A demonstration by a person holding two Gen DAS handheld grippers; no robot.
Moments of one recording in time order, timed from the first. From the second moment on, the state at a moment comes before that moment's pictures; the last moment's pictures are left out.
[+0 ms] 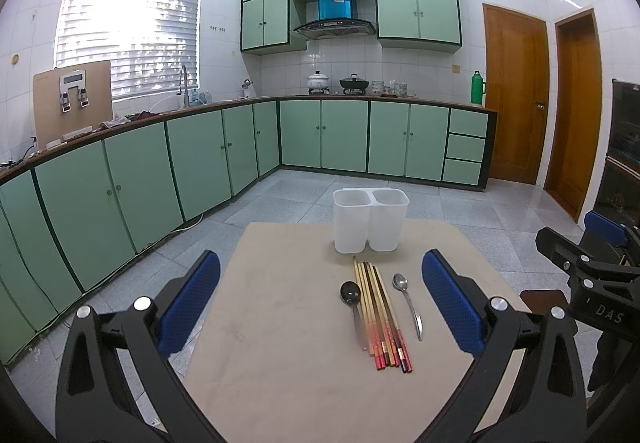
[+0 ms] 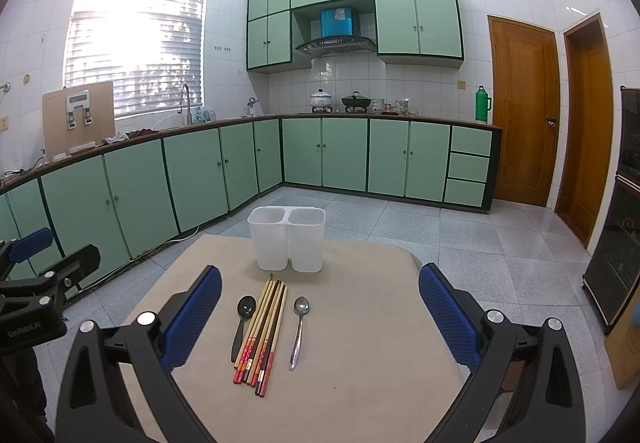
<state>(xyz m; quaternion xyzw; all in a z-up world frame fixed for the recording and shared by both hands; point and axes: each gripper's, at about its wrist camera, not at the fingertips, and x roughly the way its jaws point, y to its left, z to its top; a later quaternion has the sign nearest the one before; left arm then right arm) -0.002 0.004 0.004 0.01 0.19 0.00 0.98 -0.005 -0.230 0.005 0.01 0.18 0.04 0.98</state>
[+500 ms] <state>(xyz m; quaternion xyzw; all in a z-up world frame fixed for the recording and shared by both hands) -0.002 0.008 0.005 0.01 0.19 0.00 0.98 -0.005 -0.230 0.006 0.01 0.18 0.04 0.98</state>
